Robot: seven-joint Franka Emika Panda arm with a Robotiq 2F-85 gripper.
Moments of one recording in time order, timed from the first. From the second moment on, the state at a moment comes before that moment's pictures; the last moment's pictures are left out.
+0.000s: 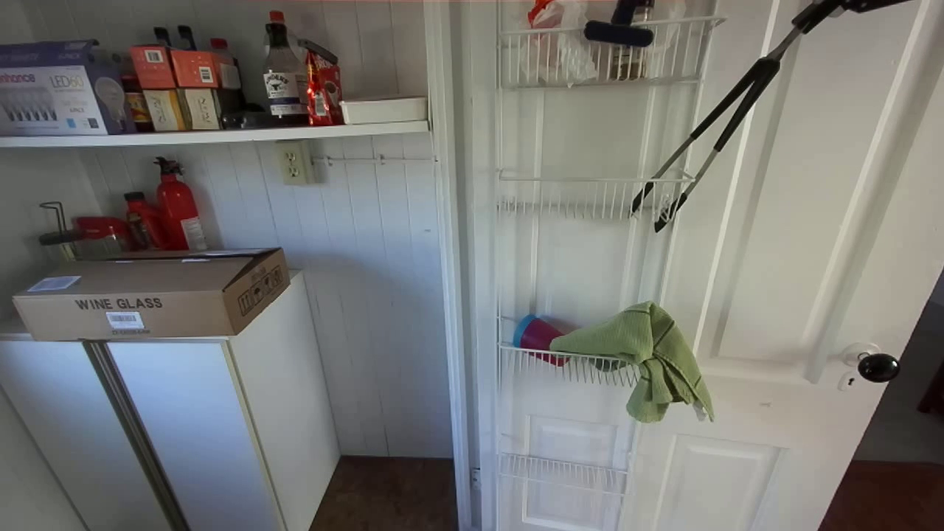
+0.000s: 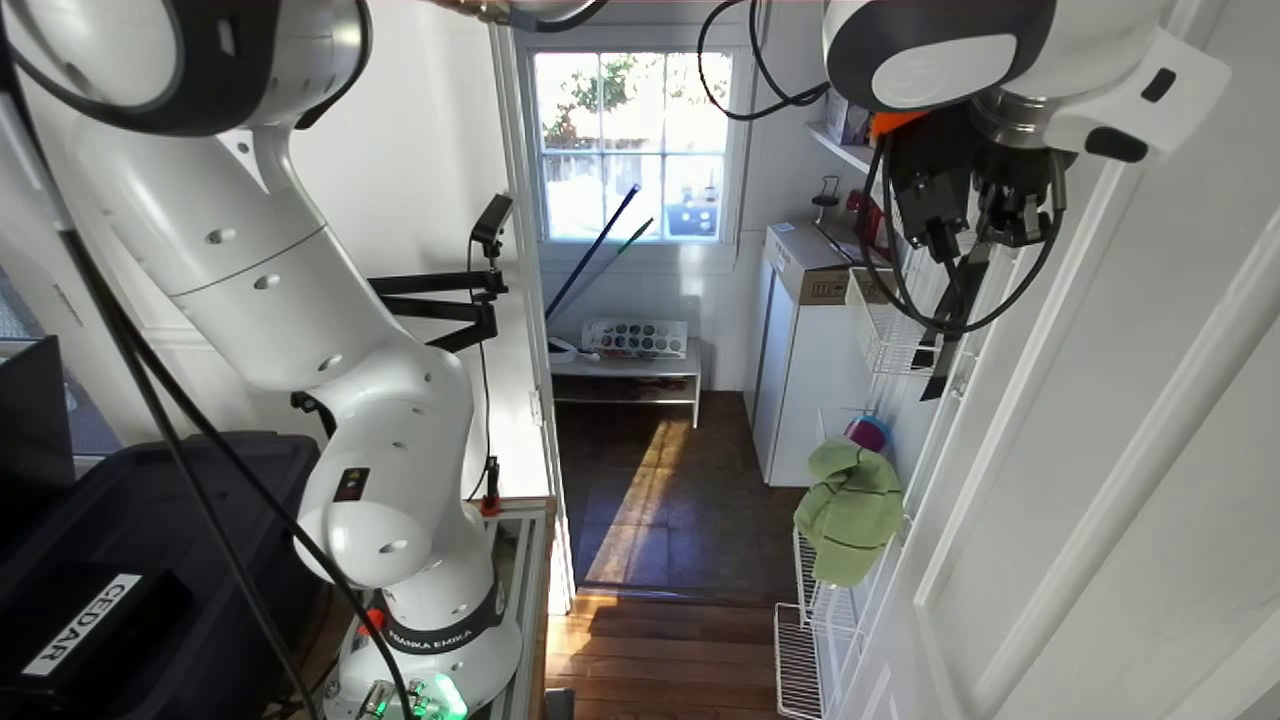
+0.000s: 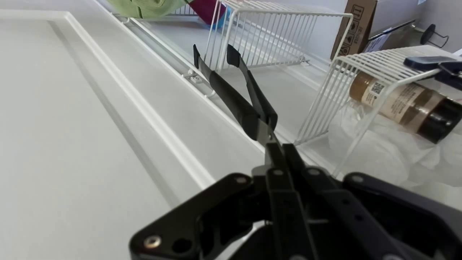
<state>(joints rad) 0.06 -0.32 -0.06 -2.08 0.68 2.17 -0.13</state>
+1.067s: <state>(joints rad) 0.04 -0.34 -0.10 -1.98 0.67 2.00 -0.12</state>
